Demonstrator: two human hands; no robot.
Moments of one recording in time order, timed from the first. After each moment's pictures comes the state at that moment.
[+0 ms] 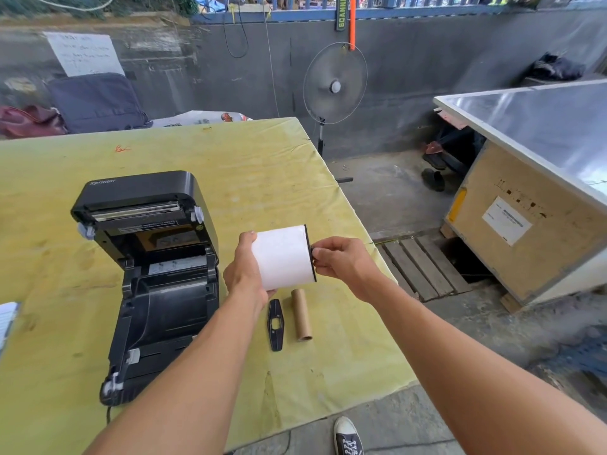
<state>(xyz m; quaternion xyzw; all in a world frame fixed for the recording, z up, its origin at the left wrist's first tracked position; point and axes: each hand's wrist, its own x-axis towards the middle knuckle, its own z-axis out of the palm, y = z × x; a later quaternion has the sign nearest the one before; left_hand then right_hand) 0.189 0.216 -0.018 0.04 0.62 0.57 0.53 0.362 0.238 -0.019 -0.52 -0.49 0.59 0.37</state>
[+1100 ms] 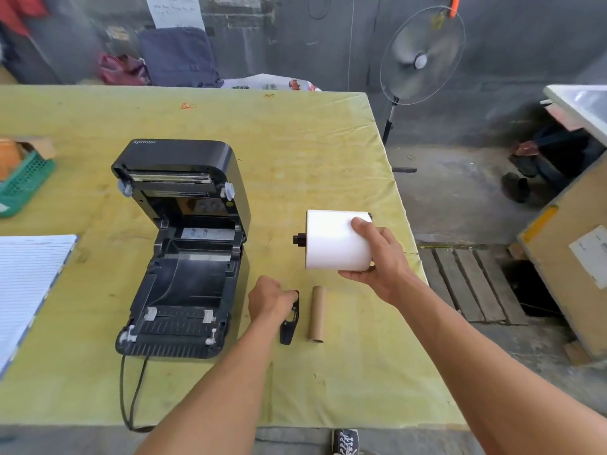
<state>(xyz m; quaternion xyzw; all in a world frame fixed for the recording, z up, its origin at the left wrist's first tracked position) 0.198 0.198 -0.088 0.24 0.87 0.25 0.36 0.368 0.290 -0.040 -0.52 -0.35 0.70 0.35</state>
